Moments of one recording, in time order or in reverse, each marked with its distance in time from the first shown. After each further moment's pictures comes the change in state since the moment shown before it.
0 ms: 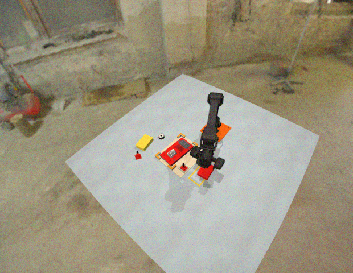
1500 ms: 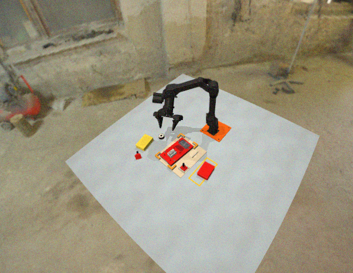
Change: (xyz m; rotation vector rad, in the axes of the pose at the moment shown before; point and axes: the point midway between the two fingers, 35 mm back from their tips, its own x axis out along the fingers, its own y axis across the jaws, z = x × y) arm -0.058 -0.330 -0.084 -0.082 -0.645 0.180
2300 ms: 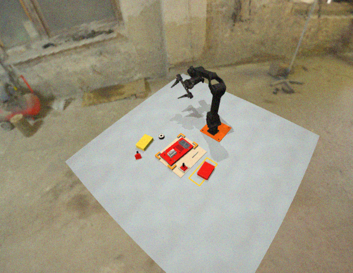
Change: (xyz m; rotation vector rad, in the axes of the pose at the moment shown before) arm -0.218 -0.039 -0.170 -0.375 -0.202 -0.880
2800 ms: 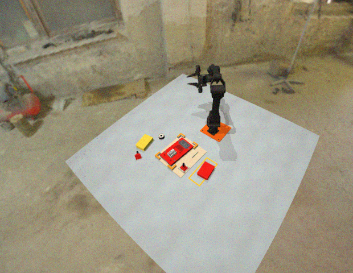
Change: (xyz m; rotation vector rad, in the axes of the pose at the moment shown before) arm -0.117 -0.016 -0.026 -0.307 0.184 -0.425
